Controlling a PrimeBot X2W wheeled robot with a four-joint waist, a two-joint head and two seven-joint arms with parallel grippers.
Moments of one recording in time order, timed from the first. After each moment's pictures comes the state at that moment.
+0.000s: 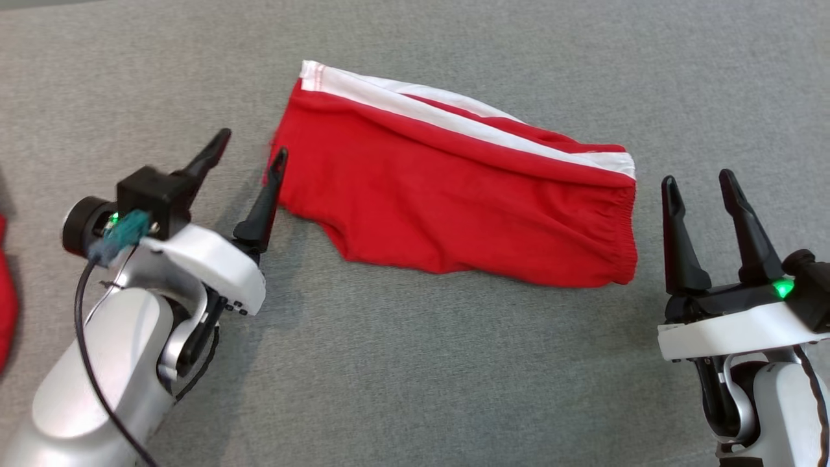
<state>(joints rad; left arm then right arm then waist) -0.53 0.41 -0.49 0.17 -0.51 0.09 -0.06 -0.24 -0.05 0.01 0.03 0.22 0.13 -0.17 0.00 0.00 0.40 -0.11</state>
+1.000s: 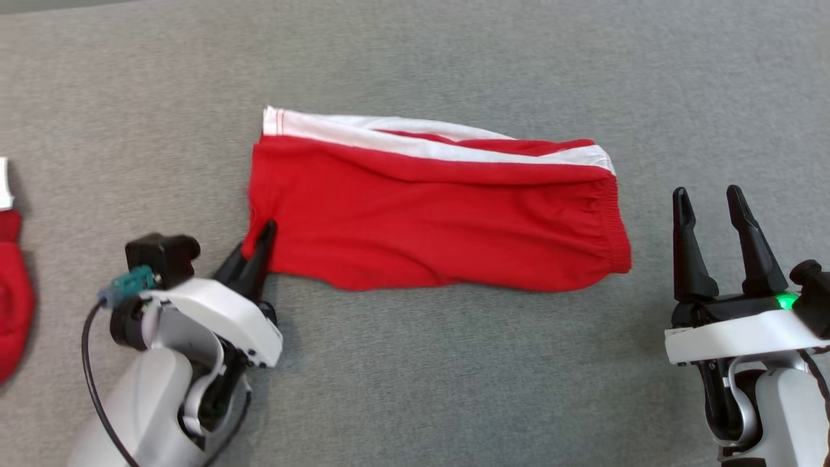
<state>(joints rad) -0.43 0.32 -0.45 0.33 -0.74 0.05 -0.01 -0.24 -0.05 0.00 0.12 0.29 0.13 -0.23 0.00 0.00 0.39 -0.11</state>
